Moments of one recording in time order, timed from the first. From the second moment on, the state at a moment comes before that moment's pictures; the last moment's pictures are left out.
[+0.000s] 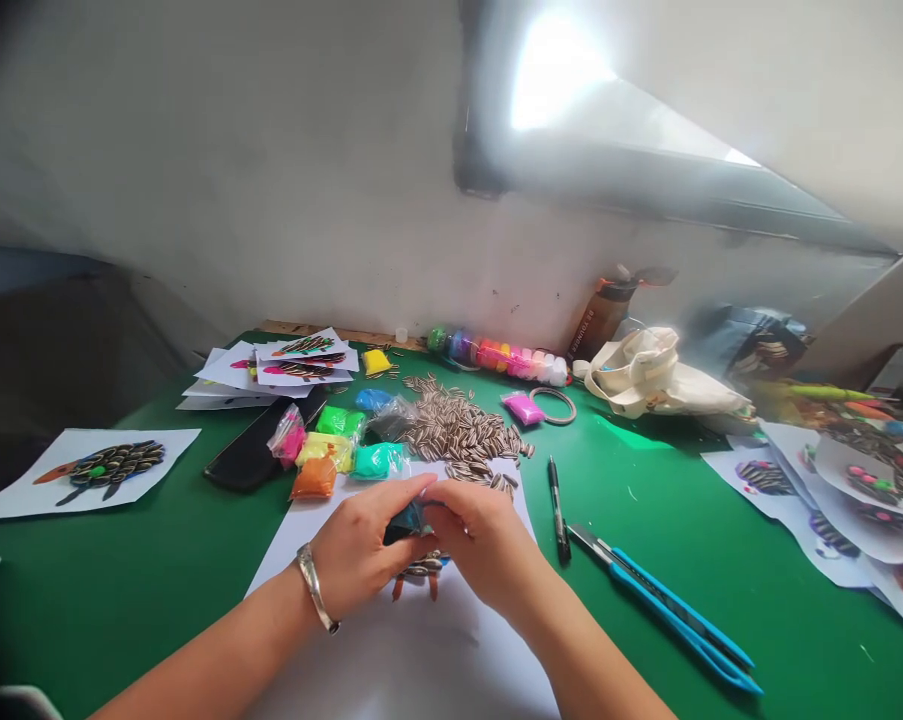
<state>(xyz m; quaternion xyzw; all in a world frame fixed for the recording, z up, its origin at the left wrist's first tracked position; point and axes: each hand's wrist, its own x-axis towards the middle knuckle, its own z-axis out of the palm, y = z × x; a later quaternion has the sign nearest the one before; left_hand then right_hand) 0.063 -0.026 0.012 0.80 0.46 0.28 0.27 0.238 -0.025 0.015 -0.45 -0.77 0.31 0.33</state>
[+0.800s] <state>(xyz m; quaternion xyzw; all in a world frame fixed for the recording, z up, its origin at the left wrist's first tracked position) 0.060 -0.024 0.014 0.80 0.50 0.28 0.19 0.237 -0.018 0.014 -0.44 -0.53 0.57 0.45</state>
